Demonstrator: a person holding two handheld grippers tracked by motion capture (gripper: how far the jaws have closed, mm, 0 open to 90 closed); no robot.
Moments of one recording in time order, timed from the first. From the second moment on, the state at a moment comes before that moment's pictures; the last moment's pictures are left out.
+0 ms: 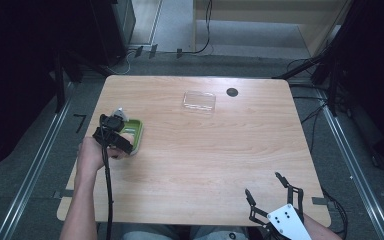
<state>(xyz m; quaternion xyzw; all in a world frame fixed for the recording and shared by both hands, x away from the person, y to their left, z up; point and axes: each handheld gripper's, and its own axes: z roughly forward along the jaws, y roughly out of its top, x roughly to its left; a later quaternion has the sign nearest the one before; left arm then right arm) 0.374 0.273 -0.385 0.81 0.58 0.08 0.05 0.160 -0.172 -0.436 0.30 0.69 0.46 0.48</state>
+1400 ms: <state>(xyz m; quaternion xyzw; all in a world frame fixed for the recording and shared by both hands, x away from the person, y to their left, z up) 0.423 0.280 -0.403 0.79 0.61 0.09 0.07 0.153 -0.180 -0.436 0.31 0.68 0.45 0.49</state>
